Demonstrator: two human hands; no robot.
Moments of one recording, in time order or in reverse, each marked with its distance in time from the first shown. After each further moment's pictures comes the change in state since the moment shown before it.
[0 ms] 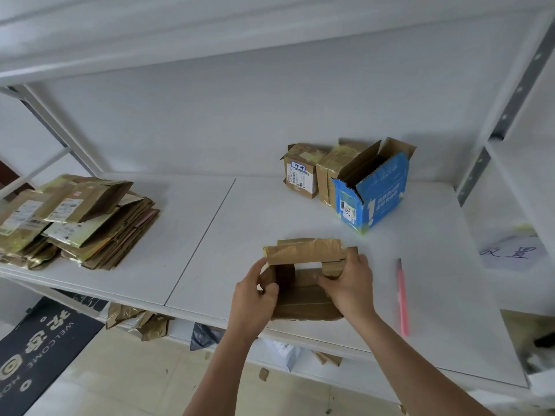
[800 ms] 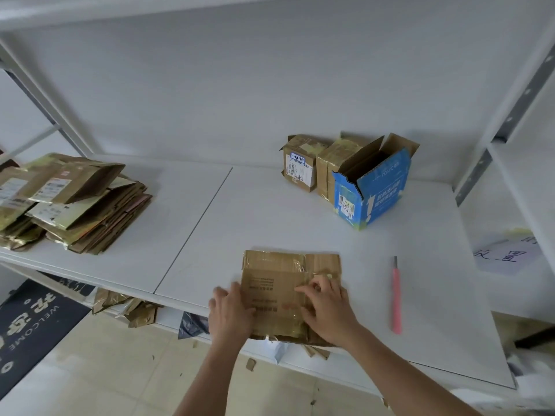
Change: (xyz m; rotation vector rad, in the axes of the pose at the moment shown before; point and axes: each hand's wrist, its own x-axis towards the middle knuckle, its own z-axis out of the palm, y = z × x) left_hand -0.001 -0.060 0.008 0.586 -0.023 -0.274; right_hand -0.023 0.047 0.032 -0.480 -0.441 -0.405
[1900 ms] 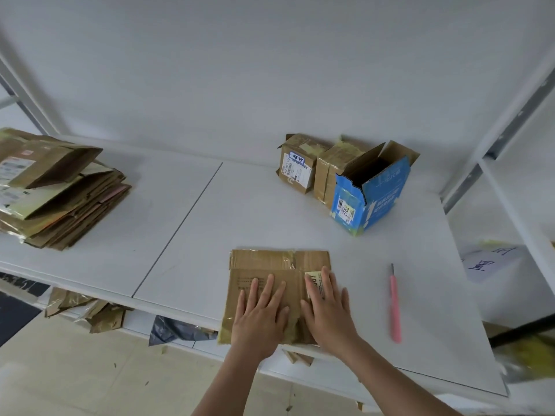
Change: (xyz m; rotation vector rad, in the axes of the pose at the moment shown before) left_hand 0.014 0.008 0.058 0.217 -0.075 0.477; right_hand 0.011 -0.002 0.021 -0.142 -0.059 0.234
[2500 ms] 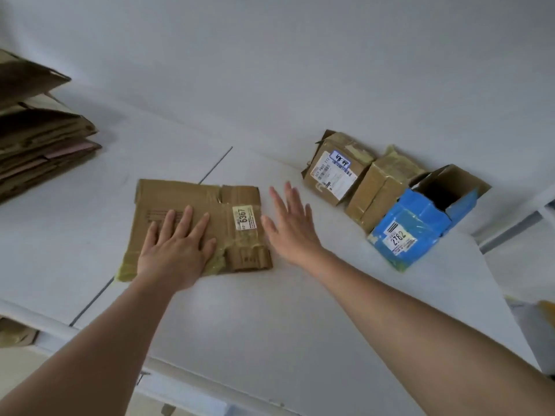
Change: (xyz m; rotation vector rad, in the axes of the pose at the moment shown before) left_hand 0.141 -0.184 -0.053 0.028 0.098 -0.215; right_hand 0.227 -0.107 -0.024 -0.084 0.181 -0.238
